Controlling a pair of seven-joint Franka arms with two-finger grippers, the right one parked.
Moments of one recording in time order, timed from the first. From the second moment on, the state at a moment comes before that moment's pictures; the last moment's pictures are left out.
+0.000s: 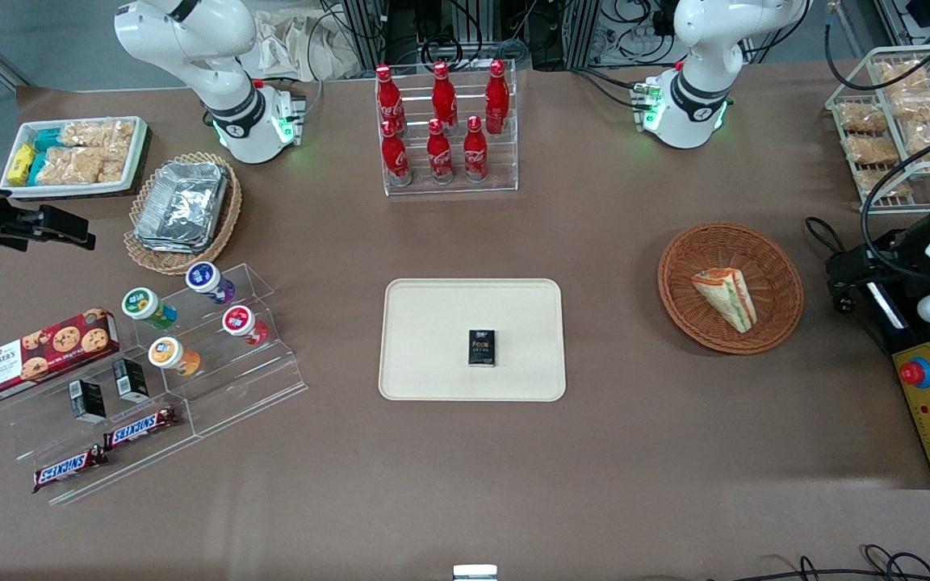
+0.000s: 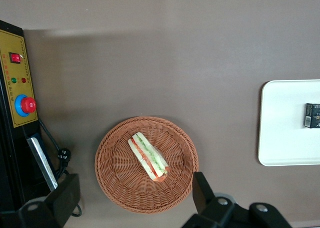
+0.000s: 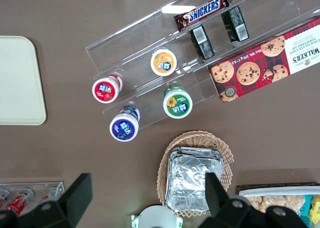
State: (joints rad) arm 0.27 0.17 -0.32 -1.43 0.04 1.61 -0.01
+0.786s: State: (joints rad) arm 0.27 0.16 -0.32 -1.45 0.05 1.59 -0.01
